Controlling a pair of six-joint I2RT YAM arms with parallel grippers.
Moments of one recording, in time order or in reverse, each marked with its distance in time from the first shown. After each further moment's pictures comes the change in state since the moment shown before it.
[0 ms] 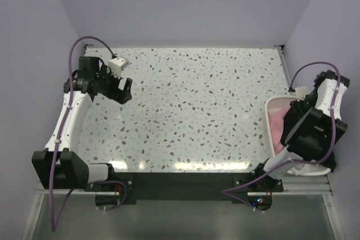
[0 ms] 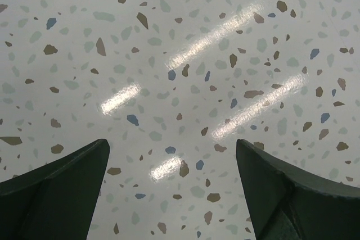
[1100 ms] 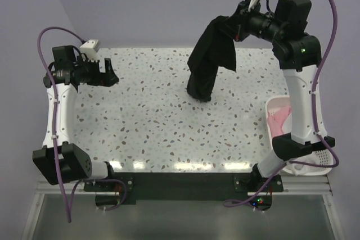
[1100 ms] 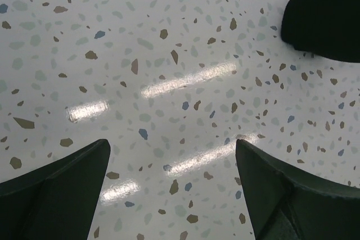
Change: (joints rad) left arm 0.212 0.068 0.174 0.000 0.110 -0.225; right arm 0.890 -0.042 0.917 0.485 -0.613 0.882
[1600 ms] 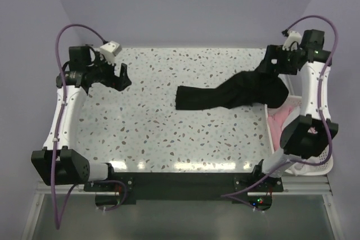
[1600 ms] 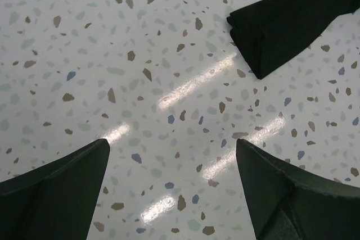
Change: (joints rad) left arm -0.105 -0.030 -0.018 0.038 0.039 0.119; right arm -0.555 -0.050 -0.595 -0.062 0.103 -0.122
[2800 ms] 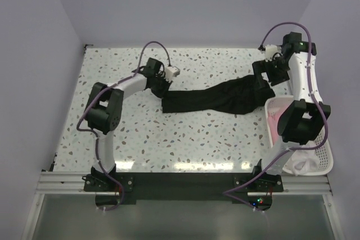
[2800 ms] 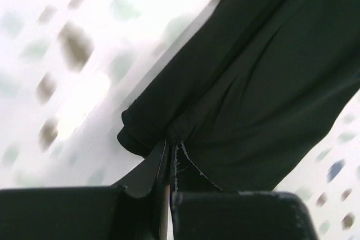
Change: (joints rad) left arm -0.539 0.747 0.093 0.363 -0.241 -0.030; right arm 0.089 0.243 0.101 -0.390 0.173 -0.373
